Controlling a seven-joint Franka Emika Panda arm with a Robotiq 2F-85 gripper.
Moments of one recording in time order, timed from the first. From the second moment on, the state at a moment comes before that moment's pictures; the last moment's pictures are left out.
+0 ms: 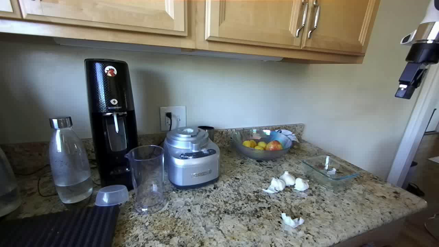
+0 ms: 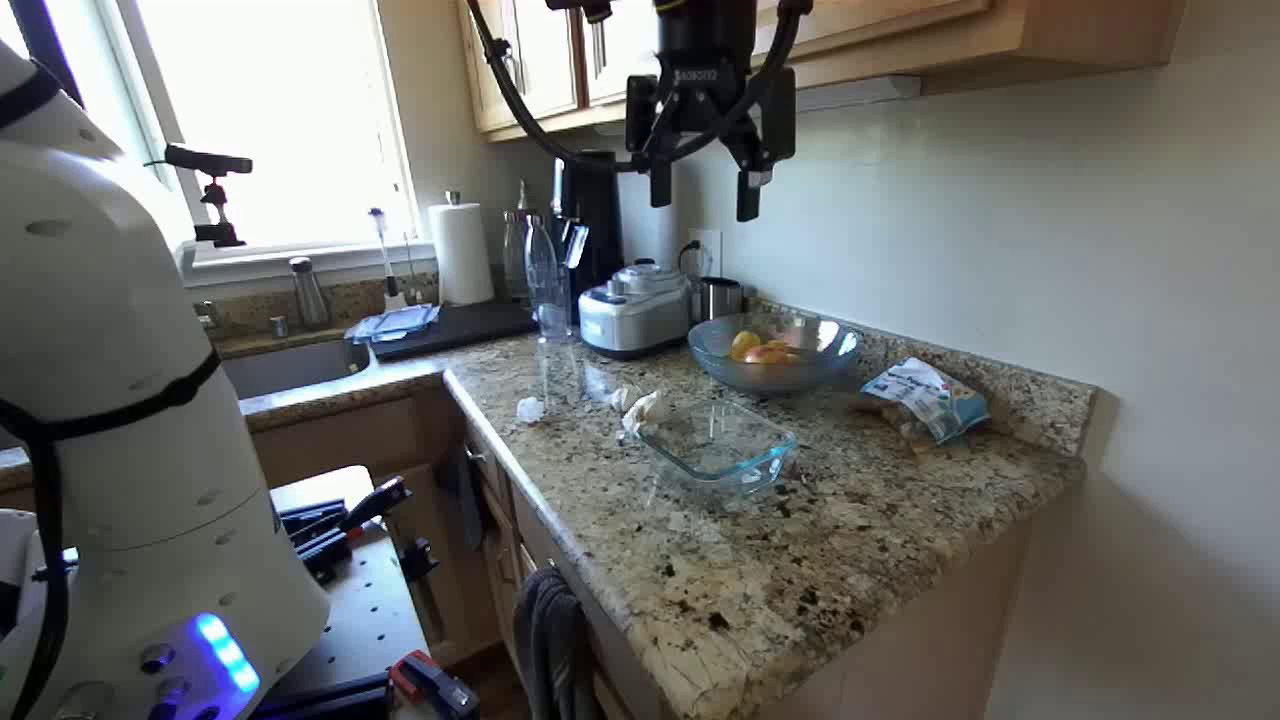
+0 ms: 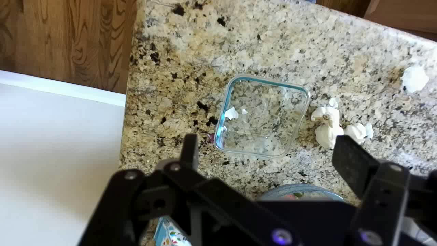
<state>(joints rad) -0.01 -0.46 -0.33 -2.38 -0.01 2.00 -0.51</state>
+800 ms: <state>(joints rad) -0.01 -0.44 -0.27 -2.38 -0.01 2.02 -0.51</state>
